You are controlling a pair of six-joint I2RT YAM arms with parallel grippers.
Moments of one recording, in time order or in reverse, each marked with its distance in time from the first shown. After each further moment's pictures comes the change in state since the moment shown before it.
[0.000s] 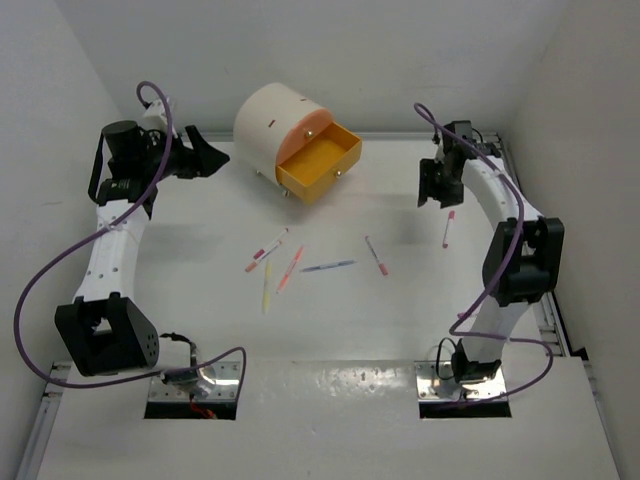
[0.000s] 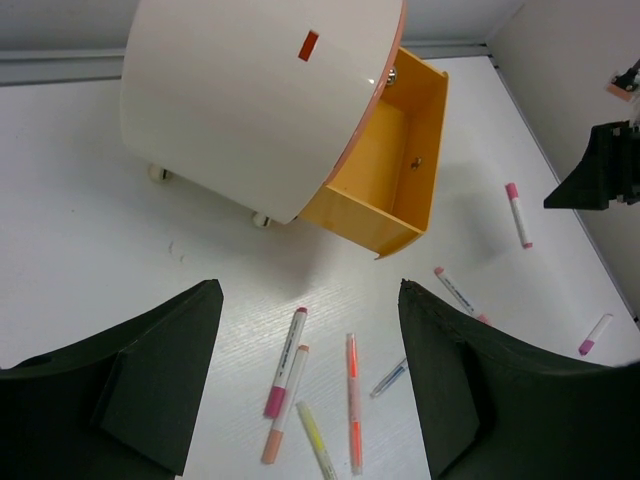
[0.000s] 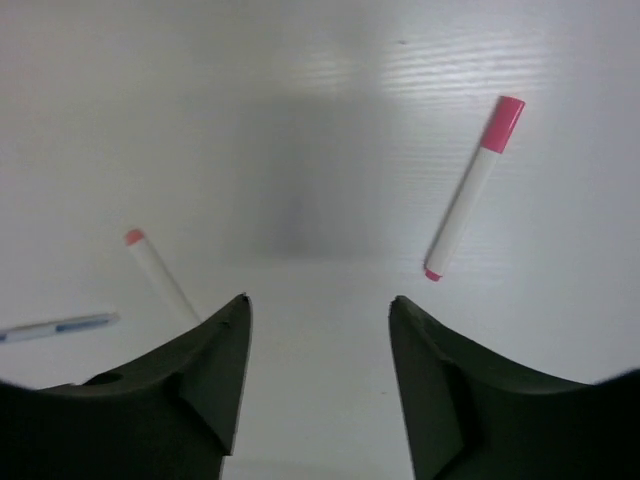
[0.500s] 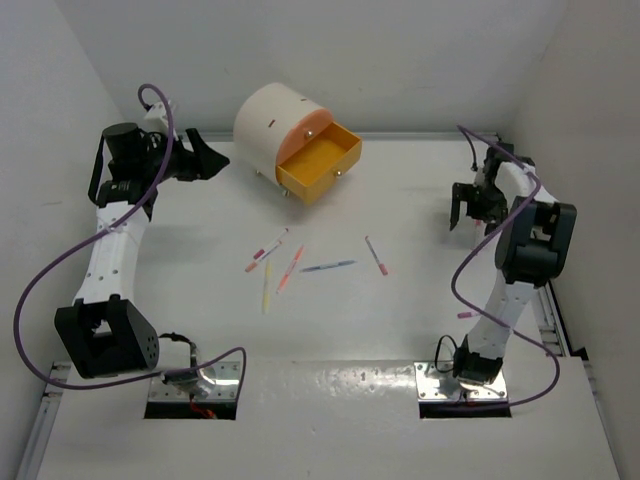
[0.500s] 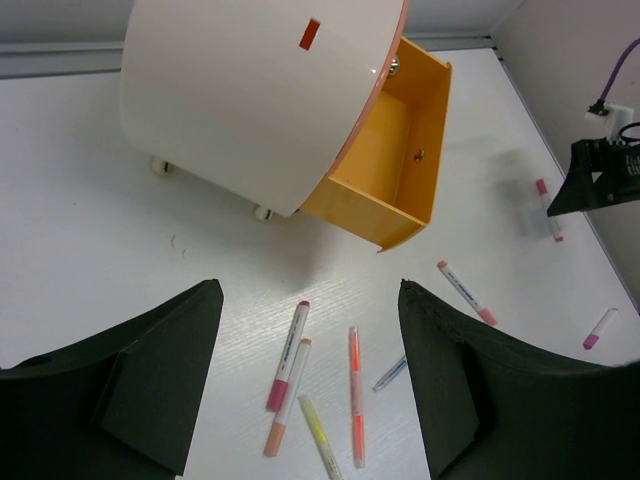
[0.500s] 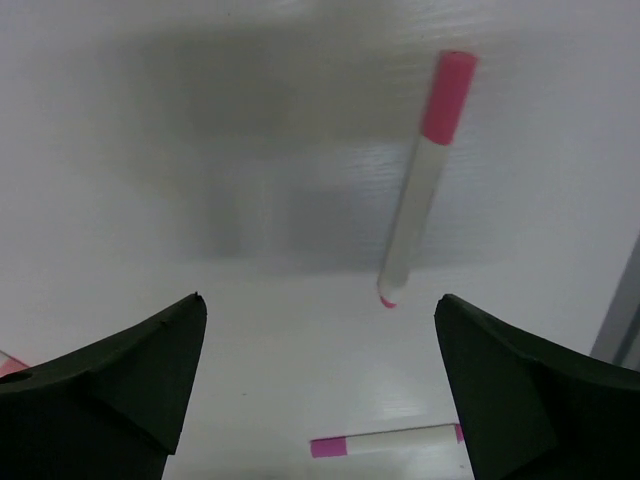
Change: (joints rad) left arm 0.000 -0.011 -0.012 -0.018 -0.004 0.018; right arm -0.274 0.170 -0.014 -0.051 0.020 -0.156
